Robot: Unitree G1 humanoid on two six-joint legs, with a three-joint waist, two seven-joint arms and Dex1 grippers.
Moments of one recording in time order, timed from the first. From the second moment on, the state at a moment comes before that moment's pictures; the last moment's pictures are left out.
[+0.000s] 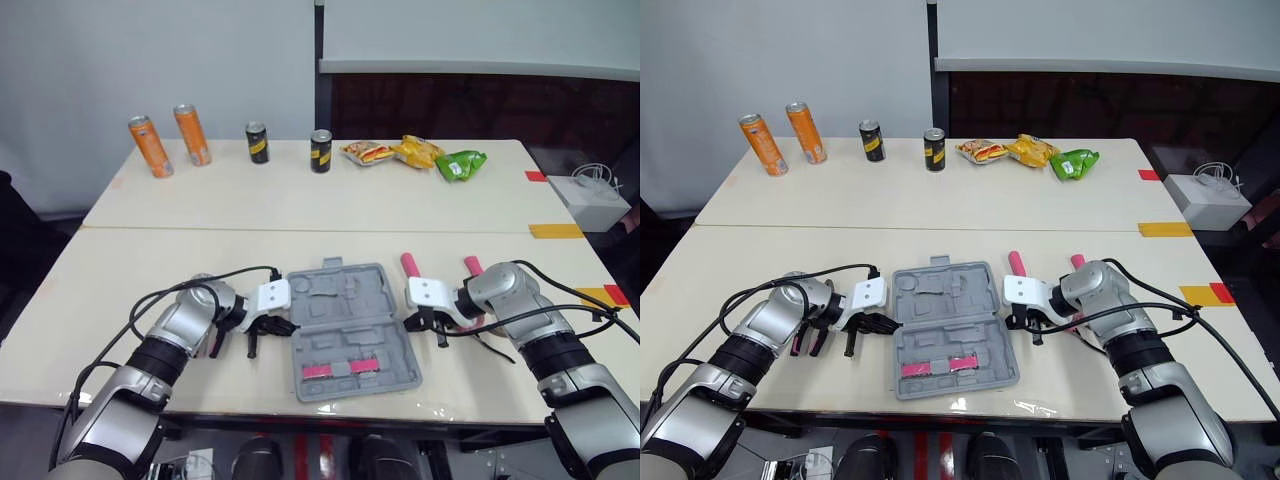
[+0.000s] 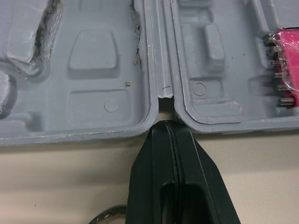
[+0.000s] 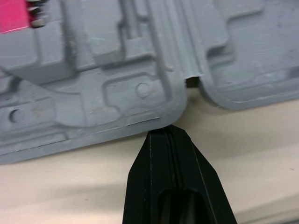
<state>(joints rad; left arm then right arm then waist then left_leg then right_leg) -0.66 0.52 -0.40 0.45 0.04 0.17 -1.28 -0.71 -0.65 0.34 0.56 -0.20 0.06 1.36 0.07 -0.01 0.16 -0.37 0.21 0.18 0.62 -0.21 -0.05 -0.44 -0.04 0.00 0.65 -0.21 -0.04</state>
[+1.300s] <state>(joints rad) -0.66 0.53 -0.39 0.48 0.06 0.12 -1.28 -0.74 -0.59 0.34 0.66 -0.22 -0.15 1.39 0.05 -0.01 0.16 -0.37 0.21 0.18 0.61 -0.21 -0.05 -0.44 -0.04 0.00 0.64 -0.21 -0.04</state>
